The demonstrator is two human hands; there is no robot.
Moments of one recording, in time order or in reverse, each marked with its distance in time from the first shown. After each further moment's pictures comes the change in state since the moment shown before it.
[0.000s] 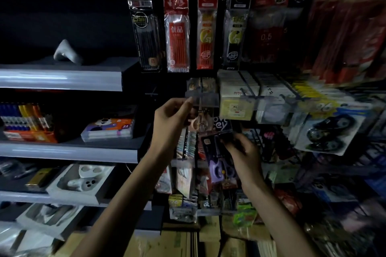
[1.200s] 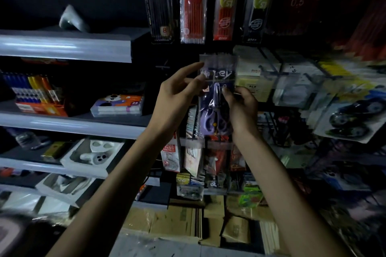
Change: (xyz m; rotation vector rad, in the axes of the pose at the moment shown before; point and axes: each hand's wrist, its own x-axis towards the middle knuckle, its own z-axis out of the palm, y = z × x) left_hand -0.007 0.014 -0.019 0.140 -0.095 0.090; right_hand 0.052 -0.021 0.062 0.119 0.070 0.003
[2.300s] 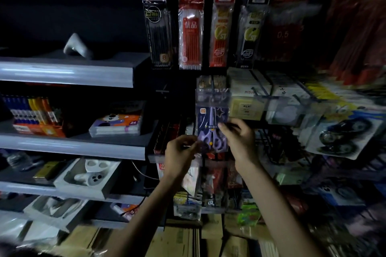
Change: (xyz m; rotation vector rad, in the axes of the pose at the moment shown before) left_hand -0.024 -0.117 0.015 0.053 0.095 -0.246; right_hand -0.005 0.022 -0.022 -0.084 -0.022 0.041
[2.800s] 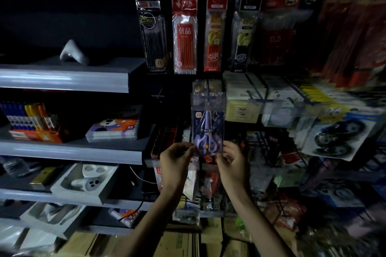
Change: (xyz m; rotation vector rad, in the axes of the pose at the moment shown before) left_hand -0.008 -0.016 0.011 -0.101 0.165 0.050; right_hand -0.043 0.052 -0.009 -0.247 0.059 -0.116
